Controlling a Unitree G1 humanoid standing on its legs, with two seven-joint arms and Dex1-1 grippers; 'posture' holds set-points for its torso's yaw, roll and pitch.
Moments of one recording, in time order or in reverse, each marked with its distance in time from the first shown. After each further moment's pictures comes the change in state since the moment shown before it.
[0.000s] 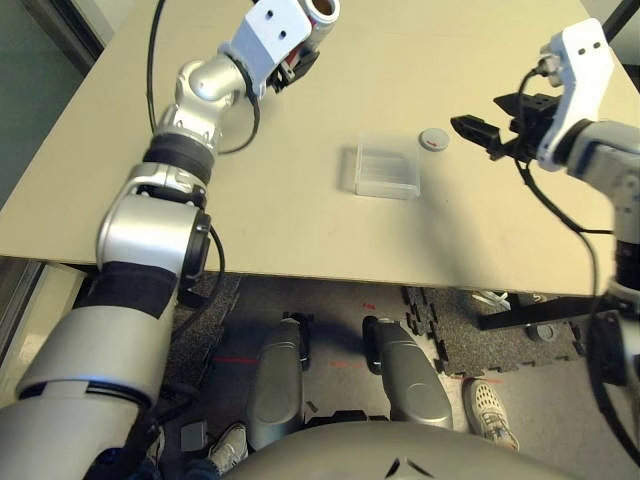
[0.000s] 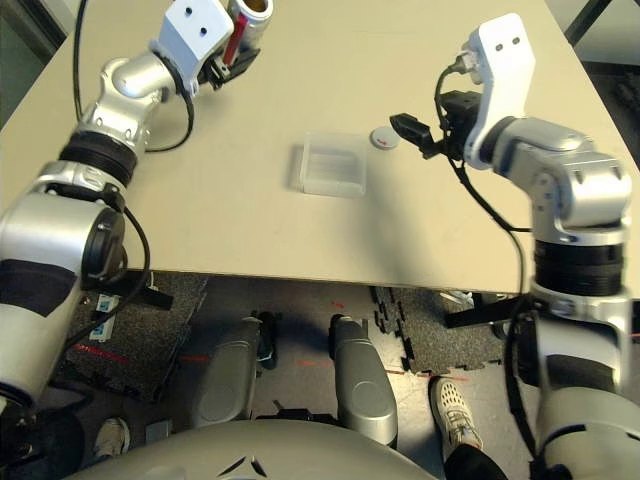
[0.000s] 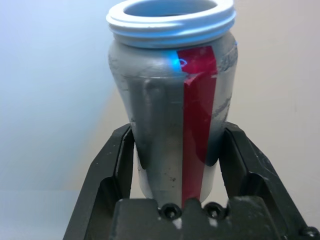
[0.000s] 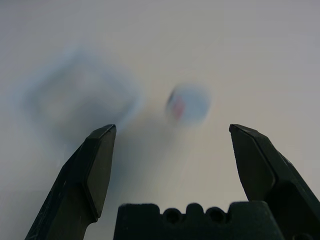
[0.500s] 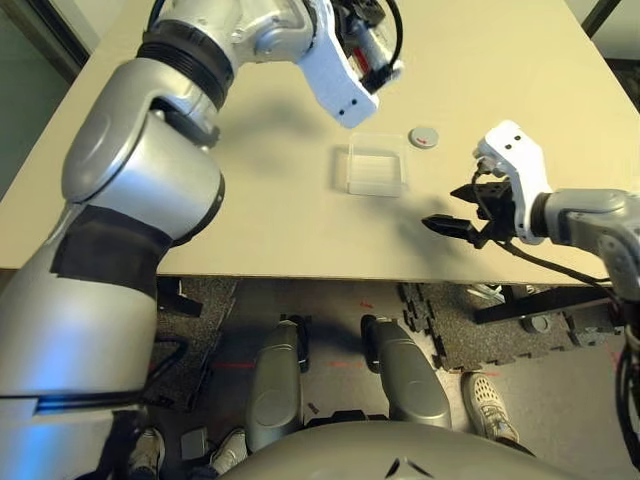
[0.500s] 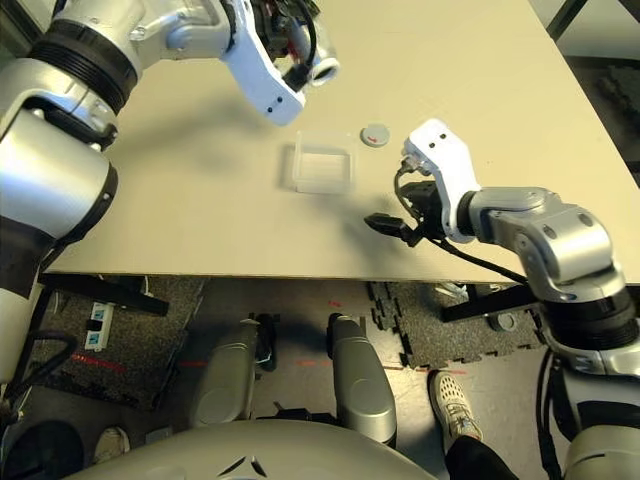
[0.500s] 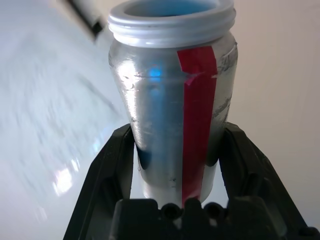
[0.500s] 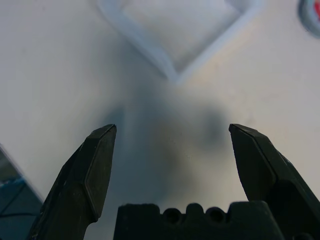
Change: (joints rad) left arm -0.299 -0.107 -0.670 0.095 0.756 -0.206 0.501; right arm 0.029 0.139 0.170 0.000 -0.024 -0.020 -0.019
